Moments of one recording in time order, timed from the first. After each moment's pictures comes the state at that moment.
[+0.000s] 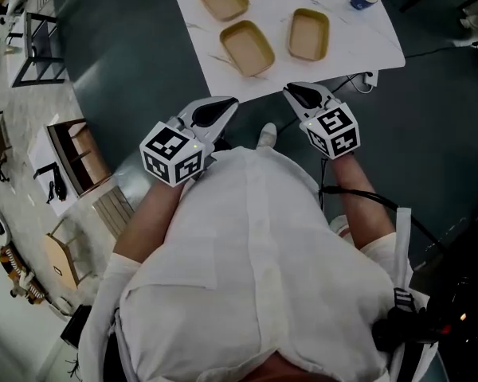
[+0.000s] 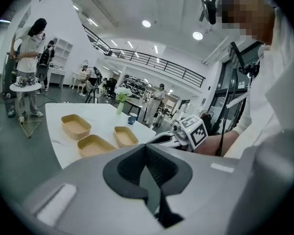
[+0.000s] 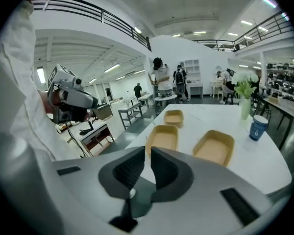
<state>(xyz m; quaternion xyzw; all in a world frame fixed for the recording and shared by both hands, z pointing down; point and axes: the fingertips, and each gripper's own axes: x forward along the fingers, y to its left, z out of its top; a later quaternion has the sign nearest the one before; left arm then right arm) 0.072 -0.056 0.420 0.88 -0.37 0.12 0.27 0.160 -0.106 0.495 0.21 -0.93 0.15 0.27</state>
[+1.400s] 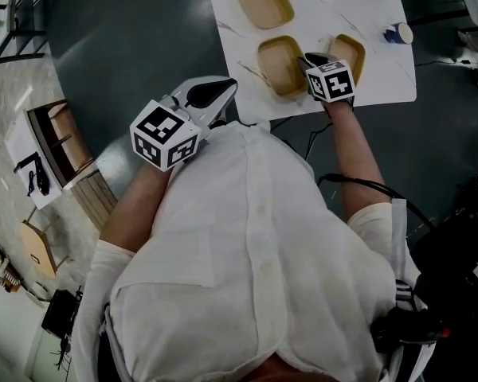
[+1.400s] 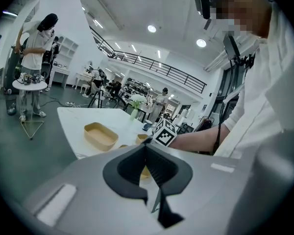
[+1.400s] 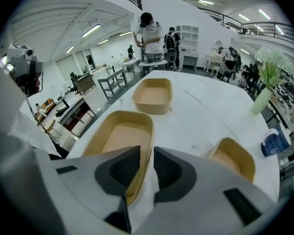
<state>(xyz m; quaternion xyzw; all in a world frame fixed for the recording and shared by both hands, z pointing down) -0.067 -0.133 0.435 0.88 -0.37 0.09 0.28 0.075 -0.256 0.608 0.24 -0.83 0.19 0.46</state>
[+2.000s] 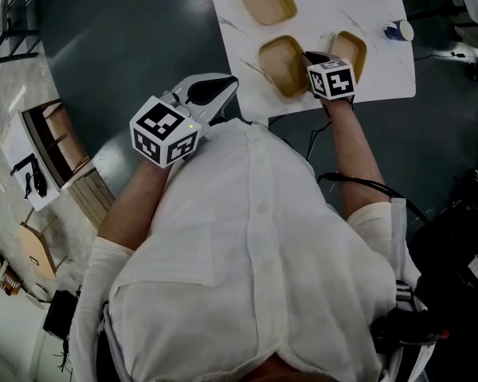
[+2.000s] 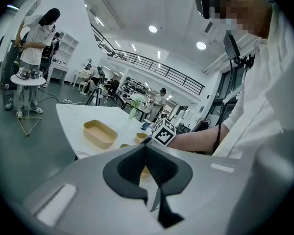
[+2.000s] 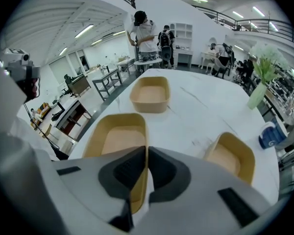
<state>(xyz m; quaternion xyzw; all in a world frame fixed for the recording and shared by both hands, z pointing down) -0.077 -0.130 0.439 0.88 -0.35 0.08 0.30 0.075 -0.252 0.606 0.27 -0.82 0.20 0.47</state>
